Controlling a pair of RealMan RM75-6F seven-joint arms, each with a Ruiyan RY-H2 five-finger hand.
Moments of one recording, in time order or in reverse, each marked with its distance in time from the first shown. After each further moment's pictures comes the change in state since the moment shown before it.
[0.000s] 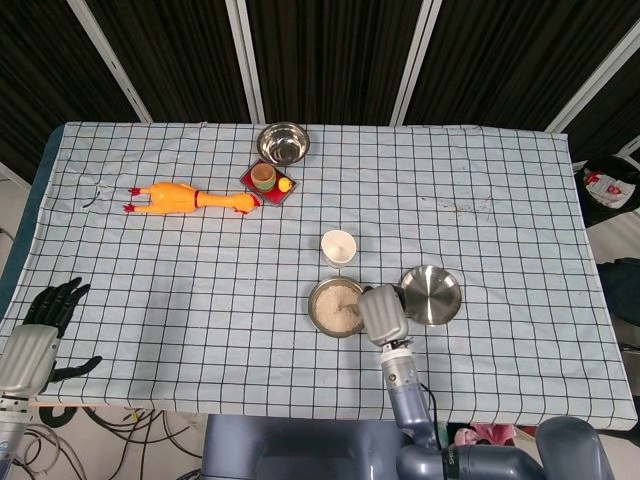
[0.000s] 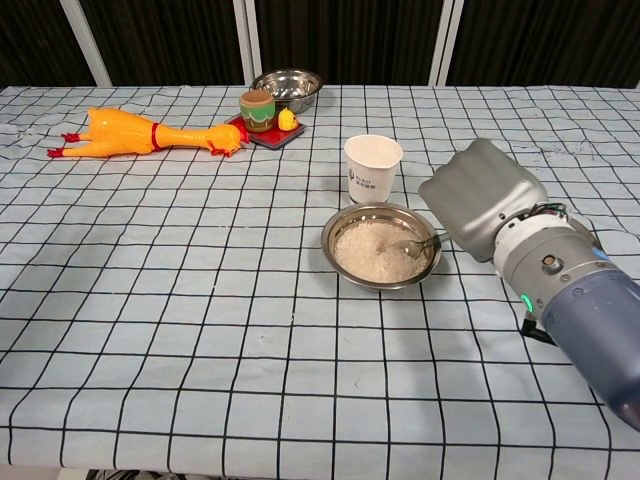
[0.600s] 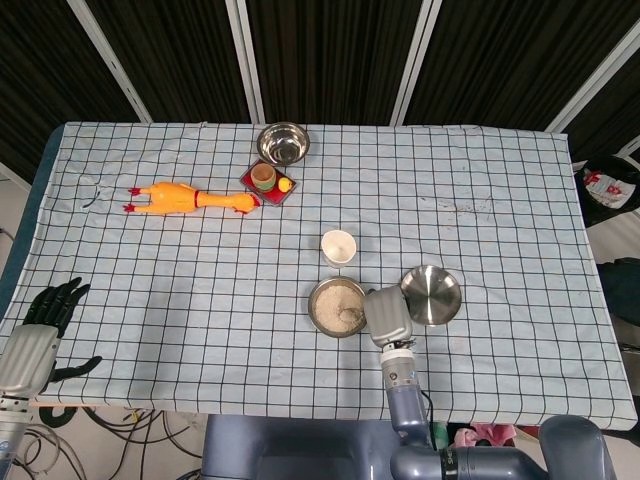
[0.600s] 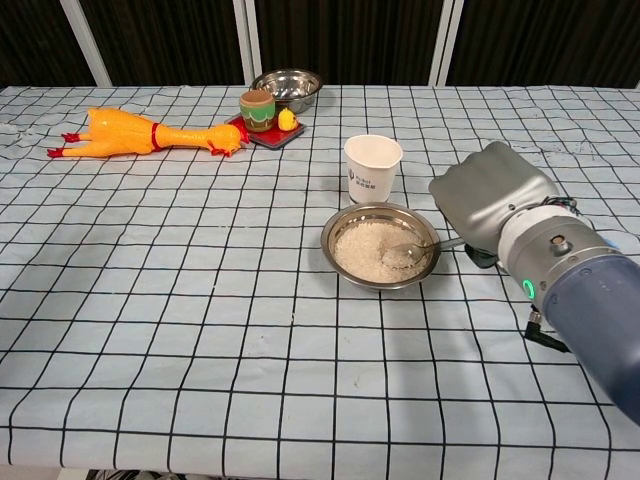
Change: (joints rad) left arm 0.000 -0.001 0.000 -0.002 -0.002 -0.001 0.002; right arm 0.014 0.009 0.045 -0.117 0.137 0.054 -0.004
